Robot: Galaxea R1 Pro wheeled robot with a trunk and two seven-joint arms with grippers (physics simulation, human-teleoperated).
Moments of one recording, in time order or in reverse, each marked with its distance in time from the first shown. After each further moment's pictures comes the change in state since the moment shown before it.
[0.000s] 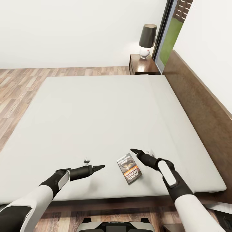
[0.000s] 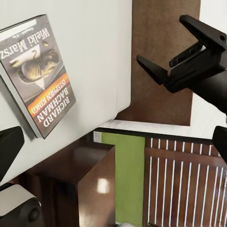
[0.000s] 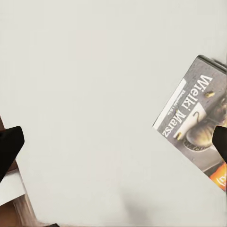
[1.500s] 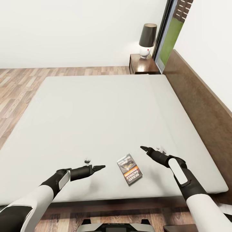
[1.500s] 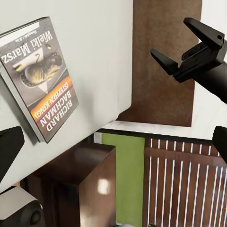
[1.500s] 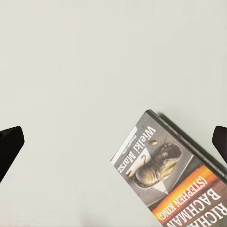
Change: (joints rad) left arm 0.000 -0.004 -0.001 -0.001 0.000 0.001 0.000; right arm 0.000 -0.109 -0.011 -0.064 0.057 0.000 0.008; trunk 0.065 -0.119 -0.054
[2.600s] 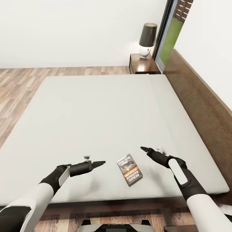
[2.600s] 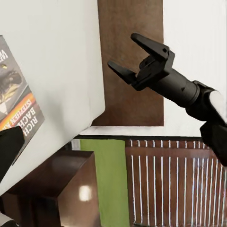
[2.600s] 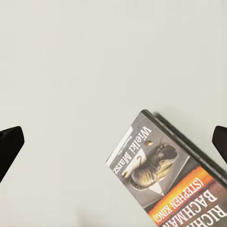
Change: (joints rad) left arm 0.000 0.003 0.003 -0.087 0.004 0.053 -0.113; right arm 0.000 -0.003 0.004 0.012 0.000 -0.003 0.002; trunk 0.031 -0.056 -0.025
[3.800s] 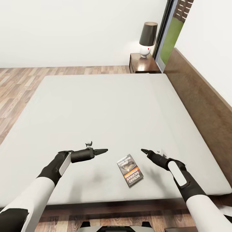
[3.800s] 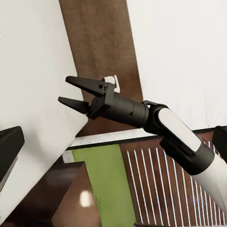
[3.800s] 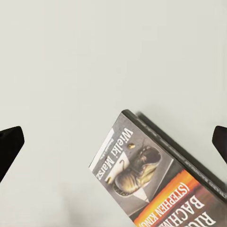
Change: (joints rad) left arm 0.000 -0.009 -0.005 -0.320 0.005 0.189 -0.006; right arm 0.001 0.002 0.000 0.058 0.000 -0.039 0.002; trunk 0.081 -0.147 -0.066
